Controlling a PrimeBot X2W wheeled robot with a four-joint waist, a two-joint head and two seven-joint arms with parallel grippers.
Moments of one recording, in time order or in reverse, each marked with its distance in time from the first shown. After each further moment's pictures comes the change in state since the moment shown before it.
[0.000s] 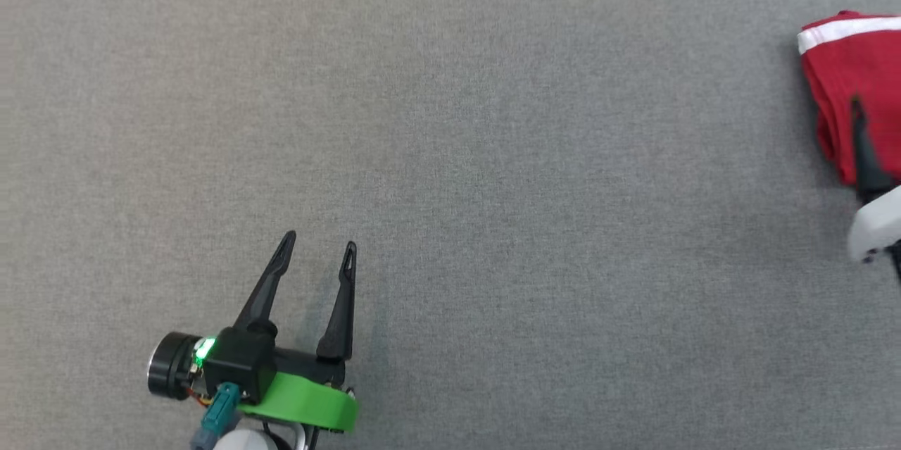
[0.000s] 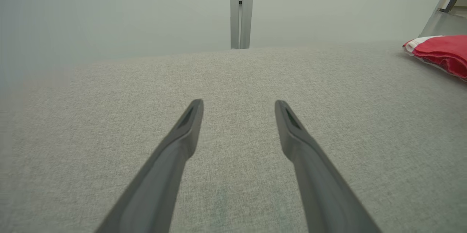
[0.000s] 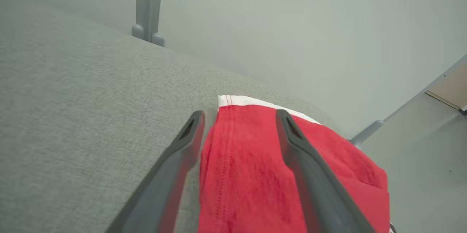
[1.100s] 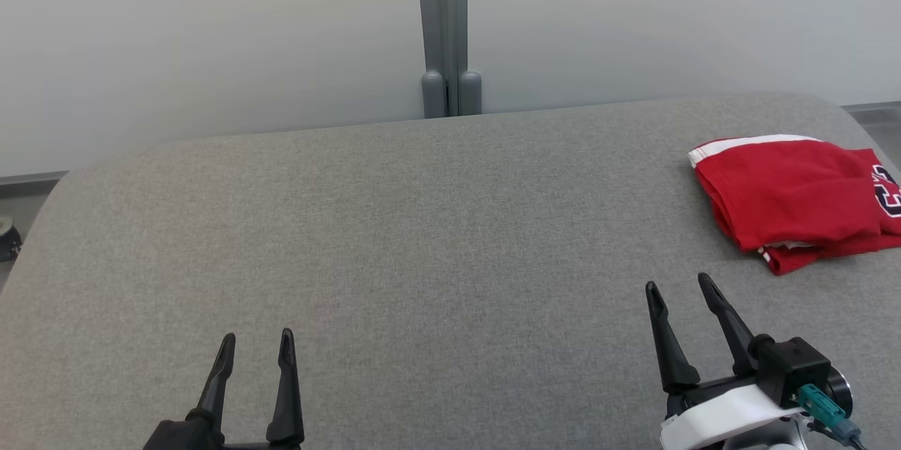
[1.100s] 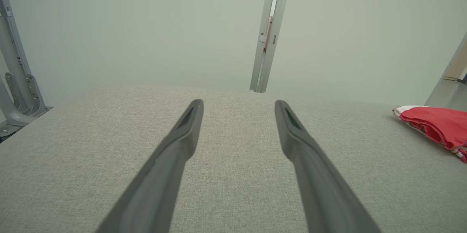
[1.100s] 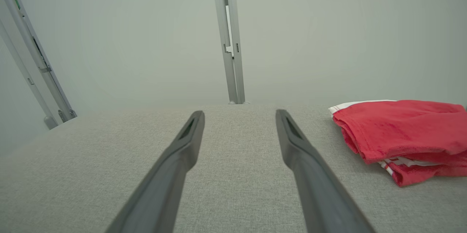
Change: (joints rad) left arm 0.228 0.000 0.097 -0.028 -0.163 0.060 0.000; right arm 0.518 0.443 0.101 -0.401 0.093 0.000 -0.027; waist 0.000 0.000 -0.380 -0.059
